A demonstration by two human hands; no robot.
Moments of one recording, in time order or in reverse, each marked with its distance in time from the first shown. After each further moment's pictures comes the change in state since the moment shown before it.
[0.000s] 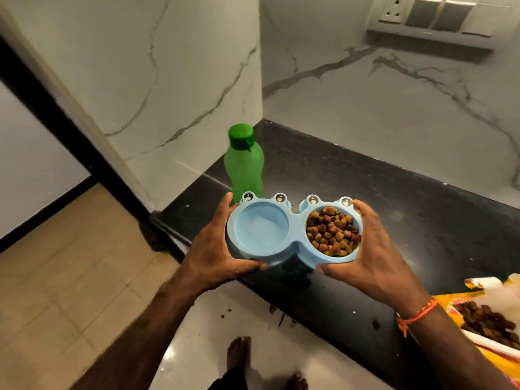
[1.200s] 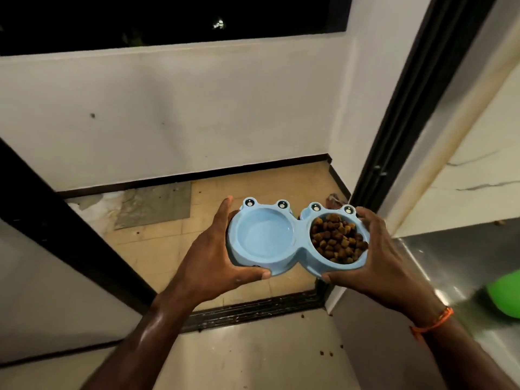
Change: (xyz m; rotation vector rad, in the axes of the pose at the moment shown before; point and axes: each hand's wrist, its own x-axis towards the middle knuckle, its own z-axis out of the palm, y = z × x) left_hand -0.324 -0.142 -0.268 0.139 0.626 -0.500; right_hand 0.033 -0.335 0.289 0.095 -0.563 -0.581
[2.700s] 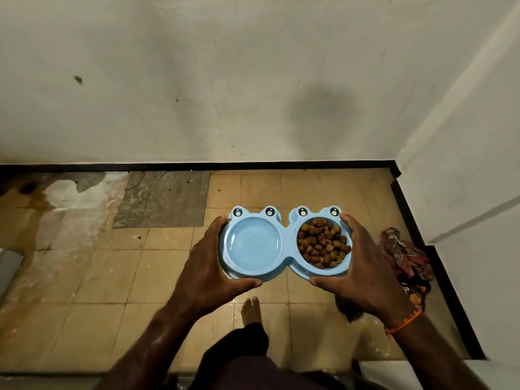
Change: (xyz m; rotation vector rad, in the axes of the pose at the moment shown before) left_hand 0.443 -0.313 -0.055 -0.077 0.105 -0.232; right_hand 0.570 0.065 0.215 0.003 -0.228 0.032
